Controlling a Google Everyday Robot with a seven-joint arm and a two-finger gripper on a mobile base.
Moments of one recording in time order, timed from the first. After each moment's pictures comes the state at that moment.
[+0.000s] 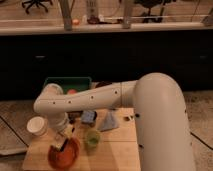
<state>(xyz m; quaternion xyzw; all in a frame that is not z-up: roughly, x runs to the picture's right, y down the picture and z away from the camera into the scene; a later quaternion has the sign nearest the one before) -0.216 0.227 0.716 -0.32 -0.24 -0.51 0.76</state>
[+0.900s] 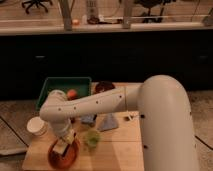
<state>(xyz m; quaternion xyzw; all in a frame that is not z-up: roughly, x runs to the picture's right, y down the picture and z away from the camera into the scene) -0.208 0.257 0.719 -0.31 -0.26 -0.51 0.76</state>
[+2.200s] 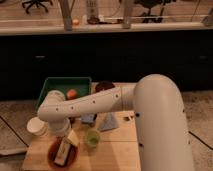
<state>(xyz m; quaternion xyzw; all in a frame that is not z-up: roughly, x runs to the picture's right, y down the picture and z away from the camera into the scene) -0.212 0.258 0.723 -0.32 -0.25 -0.51 0.75</state>
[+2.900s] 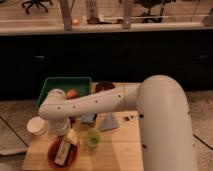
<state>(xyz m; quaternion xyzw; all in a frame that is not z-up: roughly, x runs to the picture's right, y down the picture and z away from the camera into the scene) -0.216 0.251 0.719 -0.30 -0.27 -0.51 0.75</state>
